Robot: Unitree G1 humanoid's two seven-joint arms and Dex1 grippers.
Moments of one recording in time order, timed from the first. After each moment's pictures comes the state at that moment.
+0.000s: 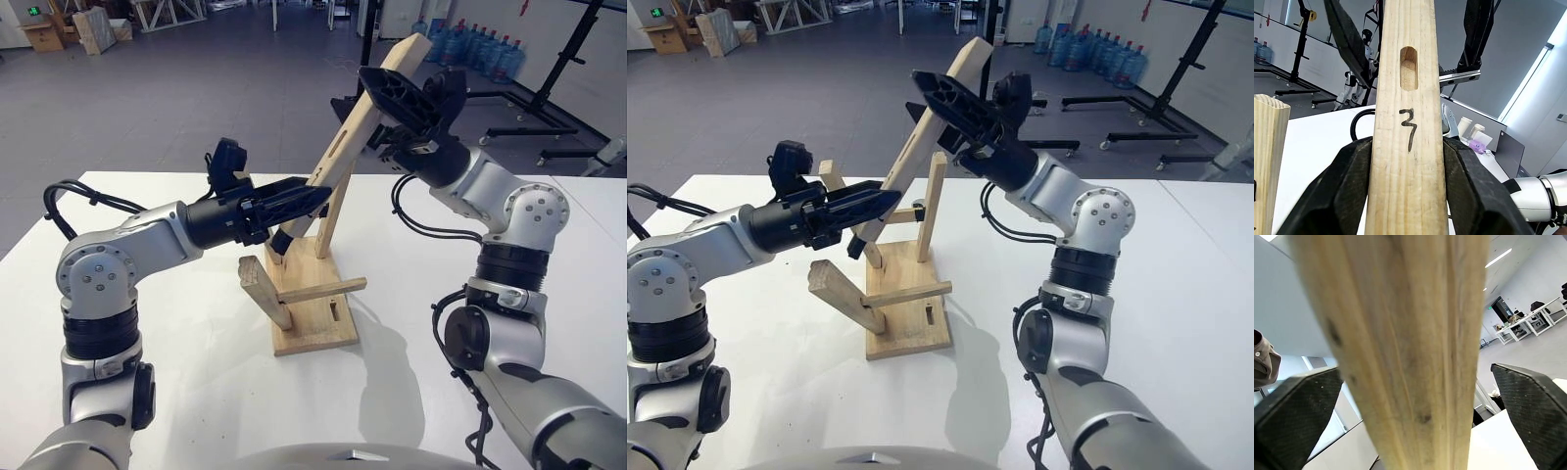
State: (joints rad) left arm -0.56 0.45 0.20 -0.37 -1.34 1.13 -0.40; right arm -0.87 -0.22 -0.42 0.14 1.40 1.21 0.46
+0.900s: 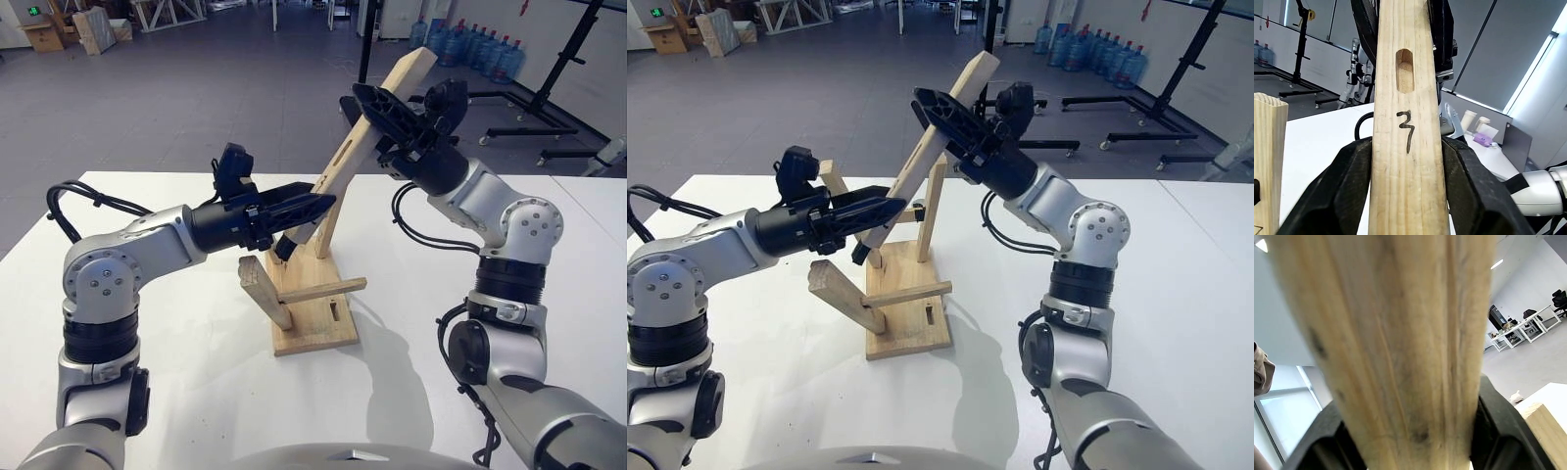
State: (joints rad) left arm -0.54 0.48 0.12 -0.41 -1.23 1.04 -0.44; right arm -0.80 -0.24 -0.35 0.09 1.47 1.10 0.42
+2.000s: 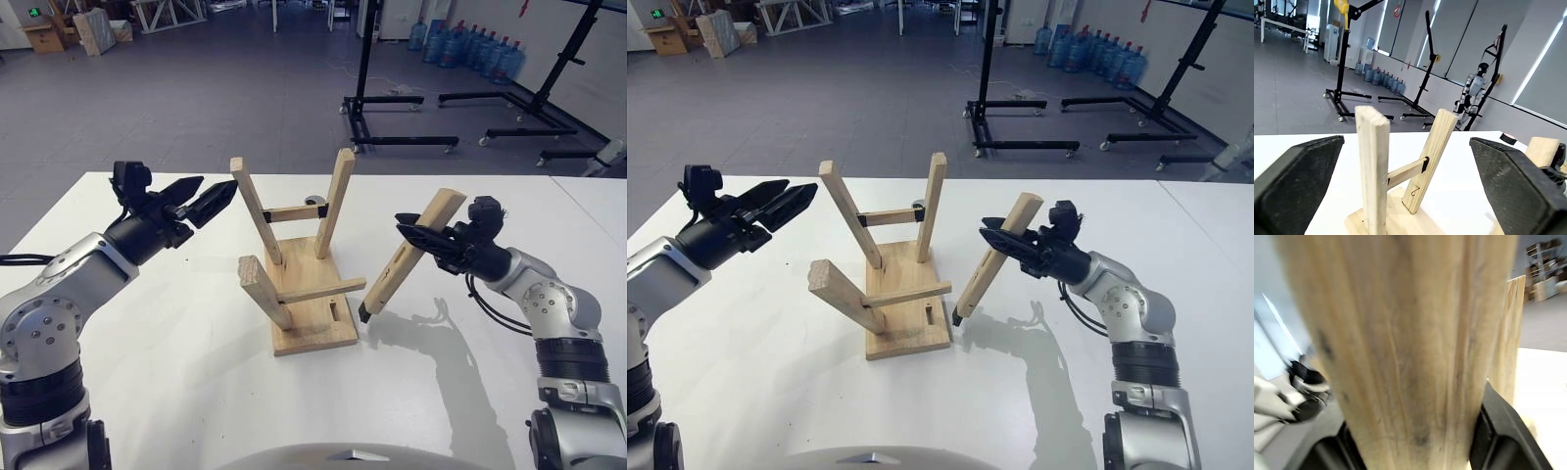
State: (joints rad) left arm -0.25 0.59 0.39 -0.45 -1.13 0.91 -0.24; right arm -0.34 -0.54 -0.24 0.15 0.95 0.69 1.21
